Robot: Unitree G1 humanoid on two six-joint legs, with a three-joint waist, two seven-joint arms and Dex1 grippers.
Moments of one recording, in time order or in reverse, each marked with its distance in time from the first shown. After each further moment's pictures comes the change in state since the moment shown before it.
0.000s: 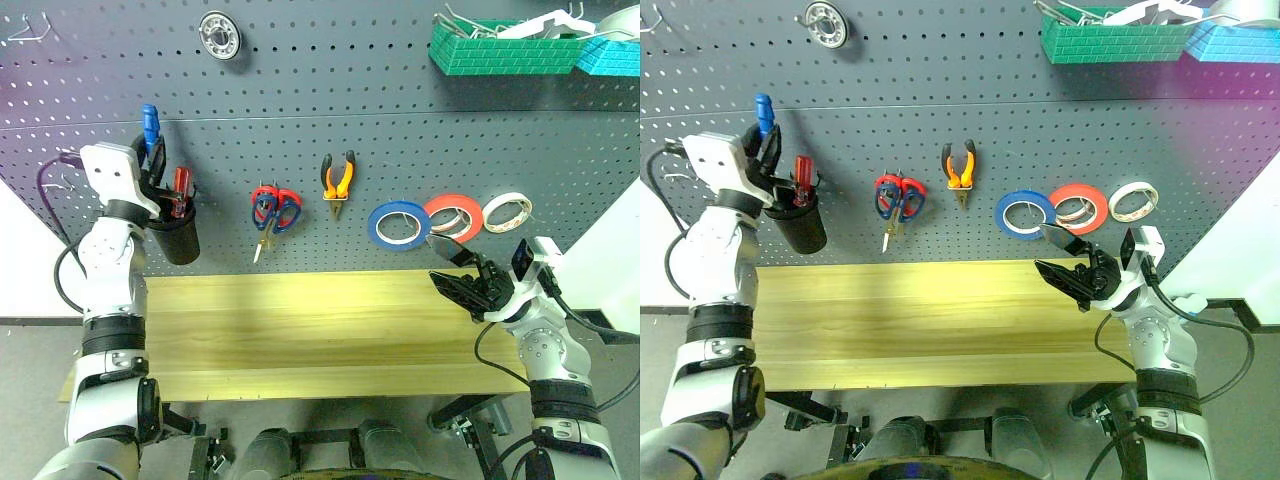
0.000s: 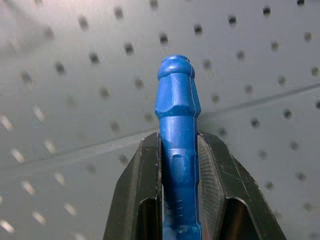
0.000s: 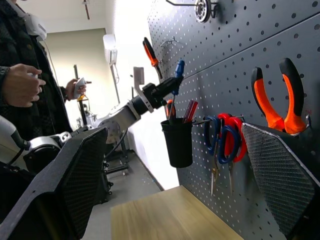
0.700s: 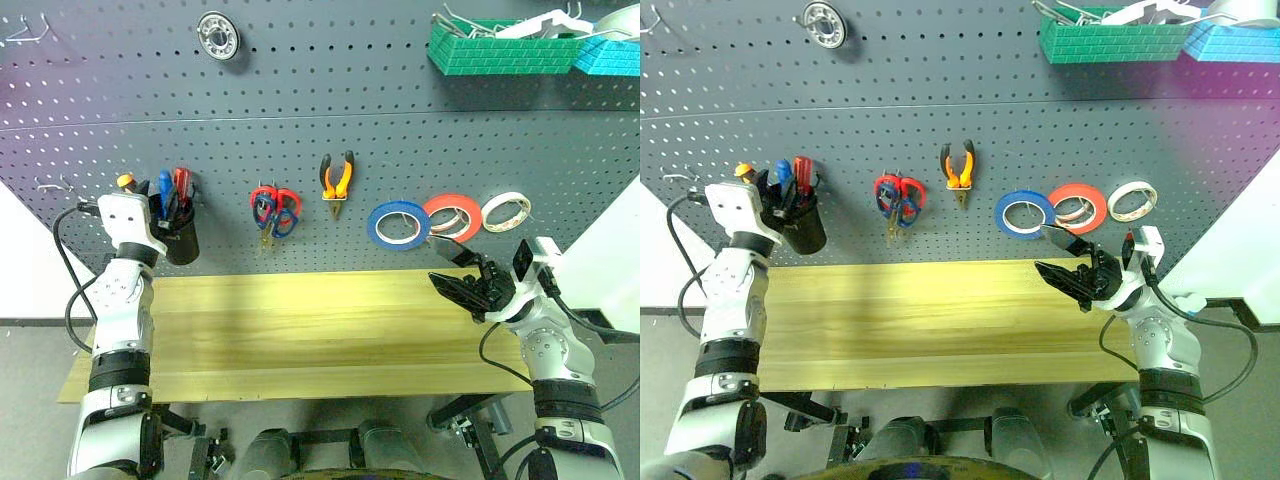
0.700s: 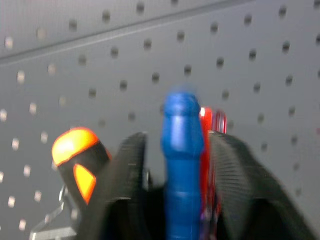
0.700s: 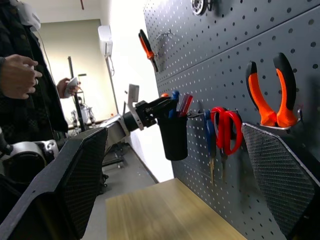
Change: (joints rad) left arm 0.177 -0.048 0.000 -0.037 0.004 -0.025 0.029; right arm -0.001 -0.012 -0.003 0.012 -0.029 -0.015 0.001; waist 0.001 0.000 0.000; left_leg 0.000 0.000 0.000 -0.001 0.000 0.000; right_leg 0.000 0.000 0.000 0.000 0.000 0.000
